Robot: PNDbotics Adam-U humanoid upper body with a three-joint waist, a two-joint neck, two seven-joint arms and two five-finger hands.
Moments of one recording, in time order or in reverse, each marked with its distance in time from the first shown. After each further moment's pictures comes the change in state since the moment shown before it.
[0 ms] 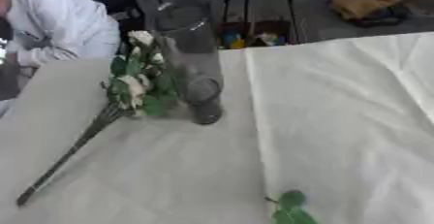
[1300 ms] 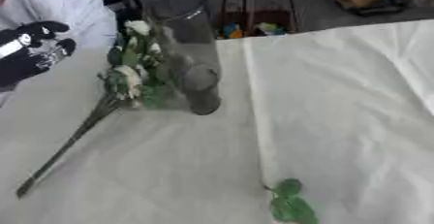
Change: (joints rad) left arm -0.107 0.155 -0.165 -0.012 0.118 0.411 -0.487; right arm 0.008 0.000 0.014 0.000 -0.014 0.000 0.020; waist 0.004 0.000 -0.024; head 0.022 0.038
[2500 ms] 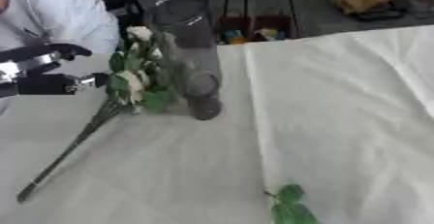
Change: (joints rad) left arm -0.098 0.043 -0.145 0.089 -0.071 0.081 -0.213; right arm 0.000 0.000 0.015 0.000 -0.012 -0.003 0.017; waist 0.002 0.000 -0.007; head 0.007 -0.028
